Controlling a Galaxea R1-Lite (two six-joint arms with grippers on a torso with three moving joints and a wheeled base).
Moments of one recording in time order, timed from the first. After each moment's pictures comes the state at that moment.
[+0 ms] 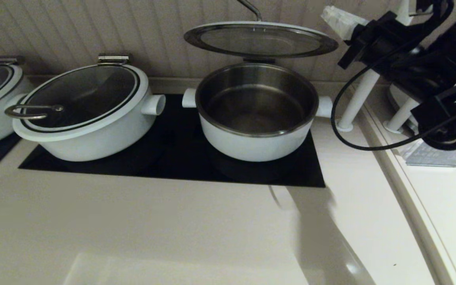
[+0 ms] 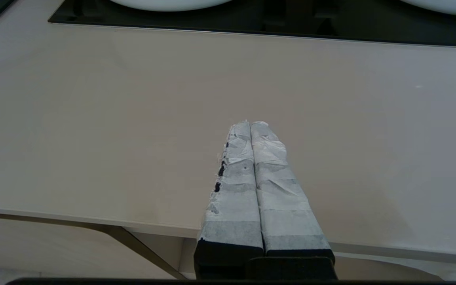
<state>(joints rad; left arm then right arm) 0.00 0.00 0.00 -0.04 0.01 -0.03 0.26 1.85 -1.35 -1.16 0.53 -0.09</state>
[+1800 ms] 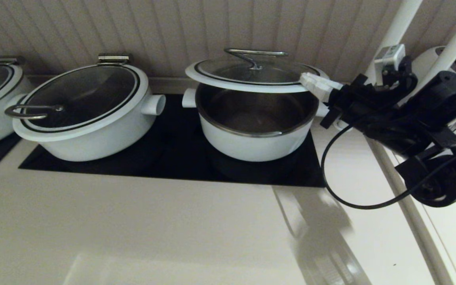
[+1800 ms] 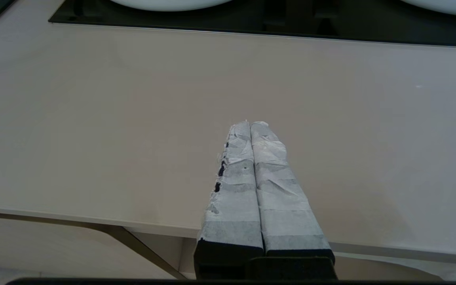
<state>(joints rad) 0.00 0.00 0.00 -0.04 0.01 -0.03 0.33 1.85 -0.96 -1.38 0.53 -0.11</state>
